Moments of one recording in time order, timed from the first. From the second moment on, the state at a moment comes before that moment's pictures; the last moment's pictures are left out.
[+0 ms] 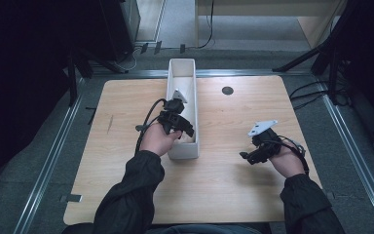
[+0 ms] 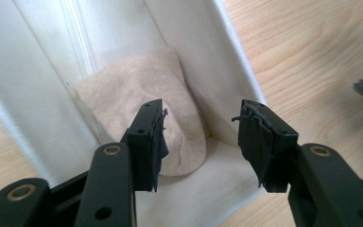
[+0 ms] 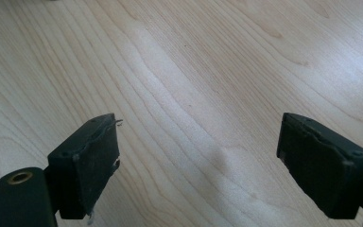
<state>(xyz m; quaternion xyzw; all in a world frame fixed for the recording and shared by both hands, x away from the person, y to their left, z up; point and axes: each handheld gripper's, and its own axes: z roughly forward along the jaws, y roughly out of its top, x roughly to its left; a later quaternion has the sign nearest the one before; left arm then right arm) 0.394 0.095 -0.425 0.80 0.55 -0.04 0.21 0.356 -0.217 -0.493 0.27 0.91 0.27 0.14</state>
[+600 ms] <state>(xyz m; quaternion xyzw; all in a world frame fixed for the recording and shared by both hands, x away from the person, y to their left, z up) 0.368 0.142 -0.389 0.81 0.53 -0.05 0.25 0.357 -0.217 -0.495 0.27 0.91 0.27 0.14</state>
